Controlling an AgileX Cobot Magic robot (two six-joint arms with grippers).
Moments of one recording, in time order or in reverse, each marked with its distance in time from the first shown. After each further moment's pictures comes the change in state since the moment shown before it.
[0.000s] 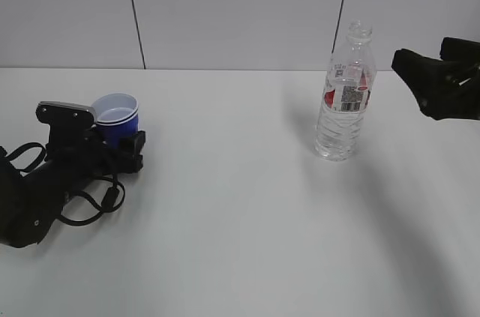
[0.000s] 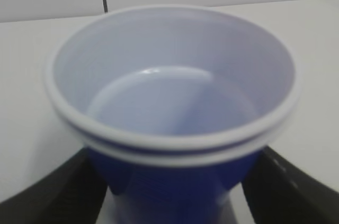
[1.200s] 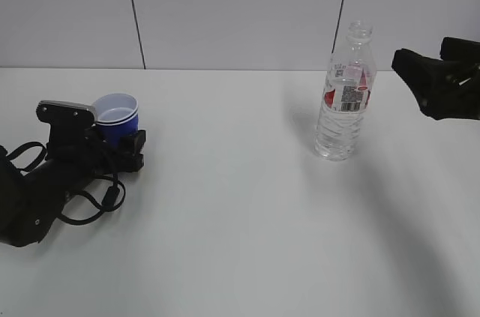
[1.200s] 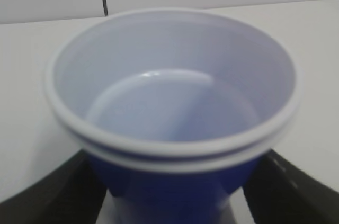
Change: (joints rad) left arm 0.000 0.001 -0.005 0.000 0.000 0.000; right arm 0.000 0.000 0.000 0.000 -0.002 0.000
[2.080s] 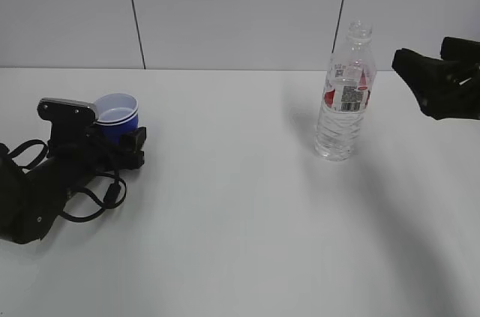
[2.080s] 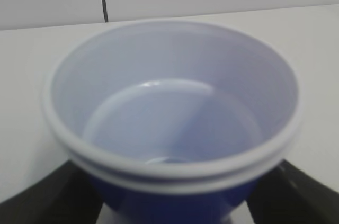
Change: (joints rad) left arm 0.000 0.004 -0.015 0.000 0.000 0.000; right arm 0.000 0.000 0.000 0.000 -0.001 0.000
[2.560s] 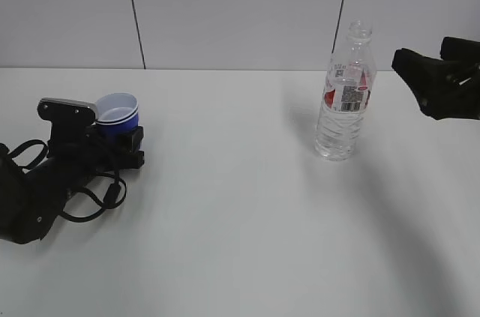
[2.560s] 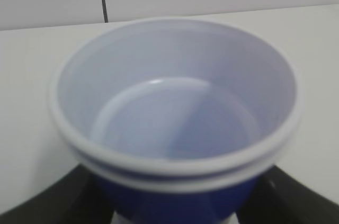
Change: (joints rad) left arm 0.000 0.000 0.000 0.000 0.000 0.000; right arm 0.000 0.000 0.000 0.000 -0.002 0.000
